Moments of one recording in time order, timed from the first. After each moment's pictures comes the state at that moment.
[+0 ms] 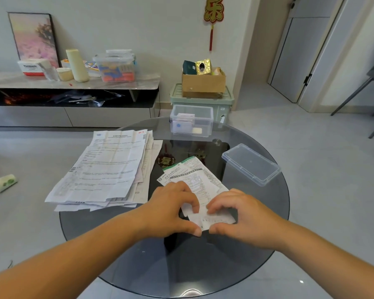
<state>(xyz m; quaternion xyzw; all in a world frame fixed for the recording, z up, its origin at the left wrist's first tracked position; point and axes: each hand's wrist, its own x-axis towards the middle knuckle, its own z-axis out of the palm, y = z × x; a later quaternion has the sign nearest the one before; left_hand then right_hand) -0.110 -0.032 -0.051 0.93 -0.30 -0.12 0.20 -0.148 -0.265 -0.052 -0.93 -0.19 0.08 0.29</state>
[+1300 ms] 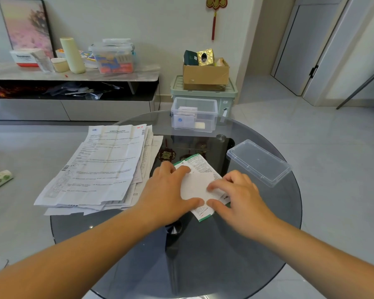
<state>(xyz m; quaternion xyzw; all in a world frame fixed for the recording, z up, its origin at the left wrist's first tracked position) -0.081 -0.041 -0.065 0.97 -0.15 -0.01 0.19 -0.117 -0.241 -0.070 -0.97 -0.11 -0.03 0.24</state>
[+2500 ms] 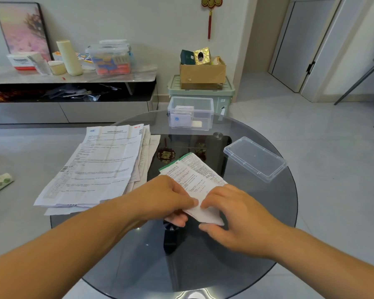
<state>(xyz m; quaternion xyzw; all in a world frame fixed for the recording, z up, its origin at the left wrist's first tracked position) -0.100 -0.035 -0.021 0.81 -0.04 -0.32 0.48 -0.147 -0.243 -0.053 -0.95 -0.25 0.00 0.17</state>
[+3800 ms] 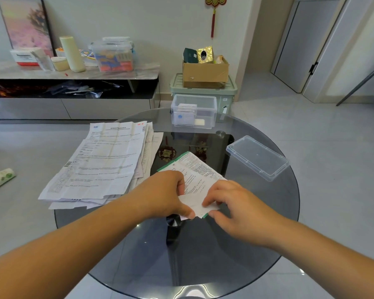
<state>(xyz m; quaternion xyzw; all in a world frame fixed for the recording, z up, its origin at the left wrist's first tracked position) -0.094 -0.035 -0.032 0.96 -0.14 -0.15 0.19 -0.139 -0.239 -0.052 -0.95 -0.20 0.06 0.21</state>
